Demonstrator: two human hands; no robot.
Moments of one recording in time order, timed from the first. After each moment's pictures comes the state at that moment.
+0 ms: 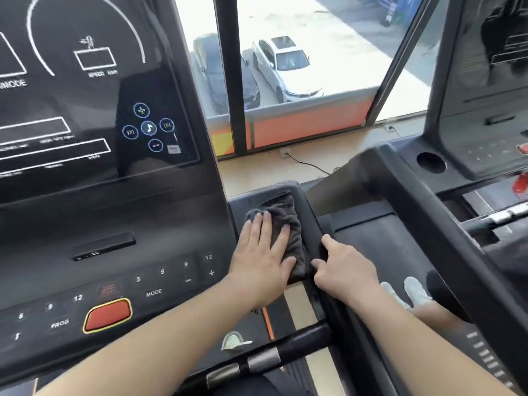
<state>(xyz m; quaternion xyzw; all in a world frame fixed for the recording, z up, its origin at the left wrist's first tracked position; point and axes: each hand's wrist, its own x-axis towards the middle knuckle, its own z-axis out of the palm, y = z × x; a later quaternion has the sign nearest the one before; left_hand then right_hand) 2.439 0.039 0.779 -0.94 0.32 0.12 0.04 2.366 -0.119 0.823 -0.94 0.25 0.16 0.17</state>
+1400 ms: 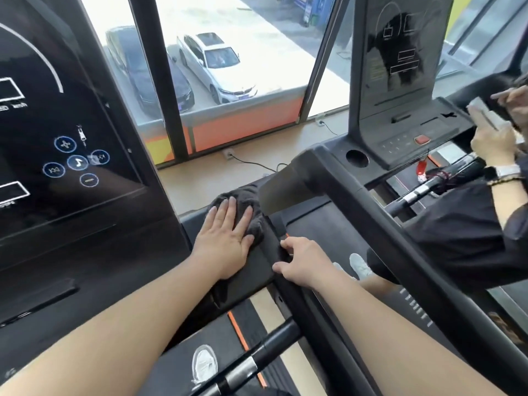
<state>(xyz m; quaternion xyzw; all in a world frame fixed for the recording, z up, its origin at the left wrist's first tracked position) 2.510 0.014 0.782 -0.91 0.40 0.12 0.02 2.378 -0.140 0.818 -0.89 0.32 0.17 0.29</state>
